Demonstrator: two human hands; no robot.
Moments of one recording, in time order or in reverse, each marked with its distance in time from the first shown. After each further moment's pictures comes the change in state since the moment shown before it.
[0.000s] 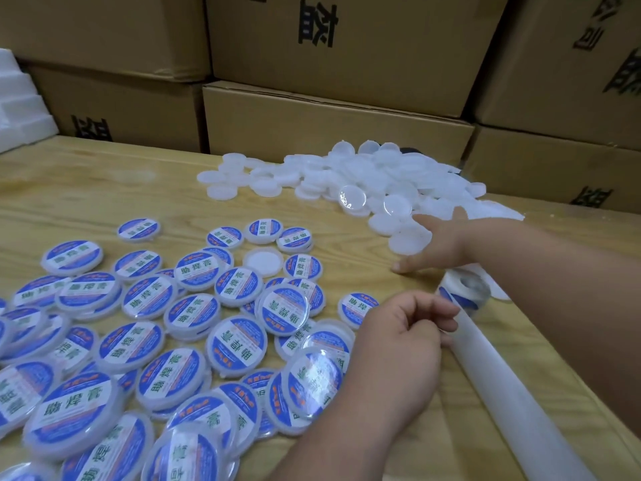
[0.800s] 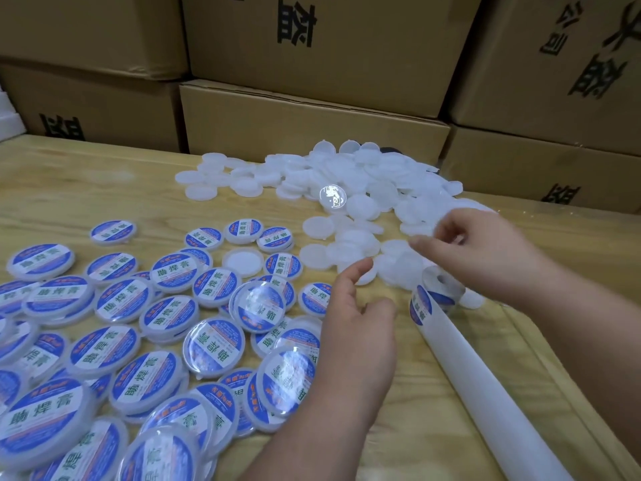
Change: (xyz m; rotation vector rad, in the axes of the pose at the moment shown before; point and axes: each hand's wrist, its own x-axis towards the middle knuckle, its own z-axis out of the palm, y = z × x) left_hand 0.002 0.004 -0.011 -0.023 0.158 -0.006; right_hand -0.098 0.031 0.020 0.629 0.483 -0.230
